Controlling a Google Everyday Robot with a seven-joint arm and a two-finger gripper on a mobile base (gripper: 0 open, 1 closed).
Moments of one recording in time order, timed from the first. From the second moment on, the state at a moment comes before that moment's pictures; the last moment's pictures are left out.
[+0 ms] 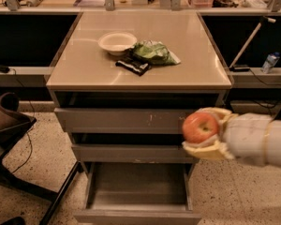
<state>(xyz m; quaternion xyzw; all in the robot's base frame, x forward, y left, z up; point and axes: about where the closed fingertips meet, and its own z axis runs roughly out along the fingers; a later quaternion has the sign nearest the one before) 0.422 -0.141 0.846 -0.48 0.71 0.15 0.50</state>
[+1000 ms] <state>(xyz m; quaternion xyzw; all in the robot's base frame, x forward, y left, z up) 0.451 -0.089 0.773 -0.53 0.70 0.10 0.47</state>
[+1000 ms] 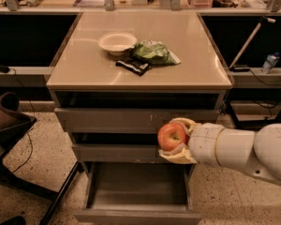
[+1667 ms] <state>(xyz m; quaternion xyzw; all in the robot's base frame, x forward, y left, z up) 0.446 -0.097 0.677 -0.51 0.74 0.09 0.43</state>
